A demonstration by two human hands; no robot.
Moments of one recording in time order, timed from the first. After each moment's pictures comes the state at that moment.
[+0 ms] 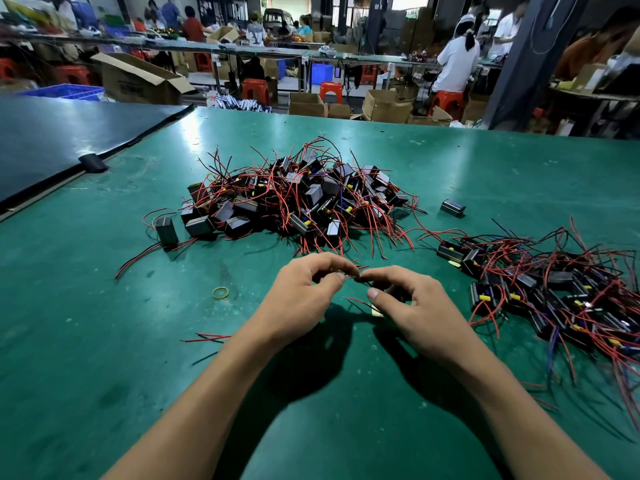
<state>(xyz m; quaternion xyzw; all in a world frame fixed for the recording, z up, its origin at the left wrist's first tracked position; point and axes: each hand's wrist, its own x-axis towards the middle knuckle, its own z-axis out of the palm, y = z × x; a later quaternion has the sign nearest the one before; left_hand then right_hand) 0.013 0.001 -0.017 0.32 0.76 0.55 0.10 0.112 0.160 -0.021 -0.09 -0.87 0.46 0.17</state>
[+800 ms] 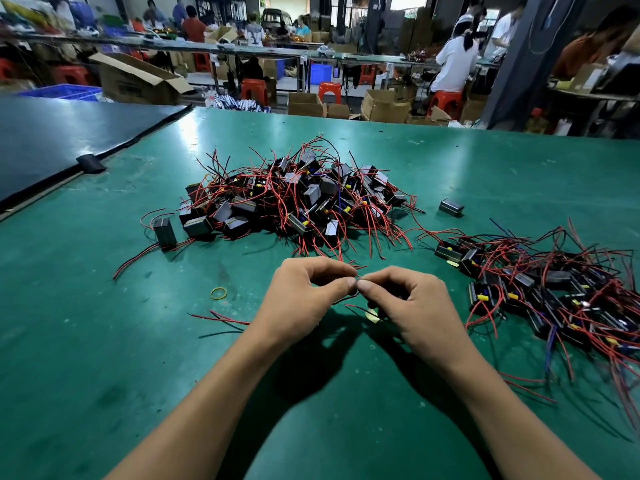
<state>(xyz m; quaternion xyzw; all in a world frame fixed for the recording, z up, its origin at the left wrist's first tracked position) 0.019 0.002 -0.015 0.28 0.74 0.60 0.12 0.109 0.151 -0.025 -0.09 -0.82 0.53 0.22</state>
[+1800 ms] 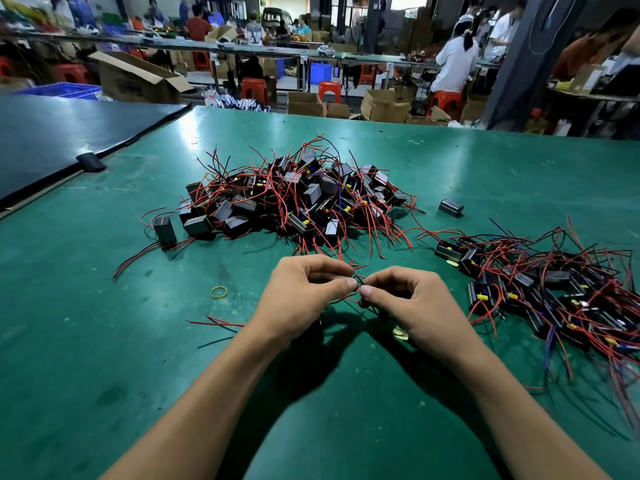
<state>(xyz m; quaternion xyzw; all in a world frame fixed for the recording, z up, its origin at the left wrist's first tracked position) 0.016 0.002 -0.013 0.23 0.70 0.65 0.17 0.109 0.161 -0.023 -0.11 -0.80 0.57 0.14</state>
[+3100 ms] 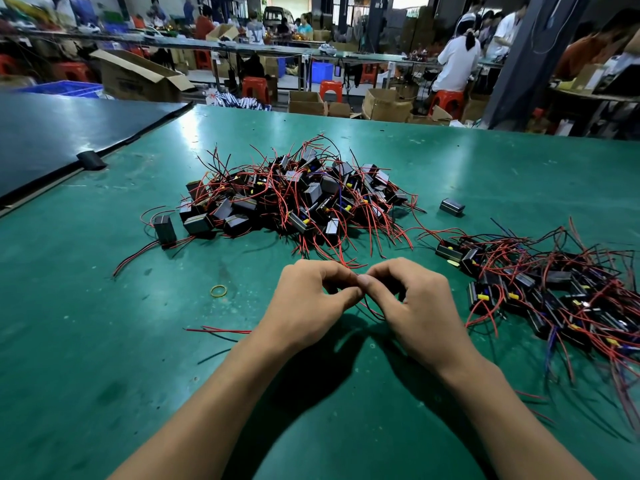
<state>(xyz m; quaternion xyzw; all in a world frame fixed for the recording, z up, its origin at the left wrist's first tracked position) 0.024 0.005 -0.016 0.34 0.79 0.50 0.02 0.106 0.151 -0.027 -0.05 -0.89 0.33 0.32</state>
